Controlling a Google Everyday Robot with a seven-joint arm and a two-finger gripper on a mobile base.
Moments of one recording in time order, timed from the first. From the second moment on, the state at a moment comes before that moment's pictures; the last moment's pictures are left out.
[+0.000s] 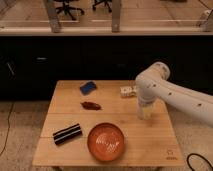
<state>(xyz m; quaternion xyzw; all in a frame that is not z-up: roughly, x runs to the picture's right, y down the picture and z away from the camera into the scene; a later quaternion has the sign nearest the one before) 0.204 0.076 0.739 -0.24 0.02 -0.06 0.97</state>
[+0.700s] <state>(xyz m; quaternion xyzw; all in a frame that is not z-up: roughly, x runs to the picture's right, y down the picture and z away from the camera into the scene) 0.229 0.074 0.744 -0.23 0.02 -0.05 0.97</state>
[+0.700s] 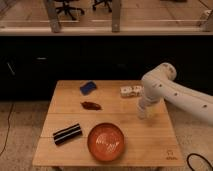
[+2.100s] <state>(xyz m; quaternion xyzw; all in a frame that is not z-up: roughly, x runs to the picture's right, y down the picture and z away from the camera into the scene) 0.224 0.067 0.747 -0.20 0.02 -0.09 0.98</state>
